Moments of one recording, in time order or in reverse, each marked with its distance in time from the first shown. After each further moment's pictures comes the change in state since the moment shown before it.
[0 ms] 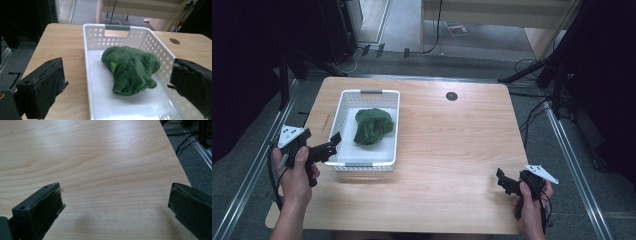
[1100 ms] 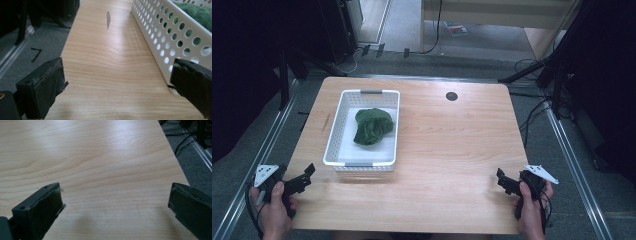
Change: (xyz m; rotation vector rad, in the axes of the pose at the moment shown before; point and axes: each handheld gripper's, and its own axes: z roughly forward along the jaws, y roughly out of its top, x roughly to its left) left arm 0.090 -0.105 -0.016 0.023 0.100 -0.109; right arm 0.000 0.000 0.000 -0.001 -0.008 0.001
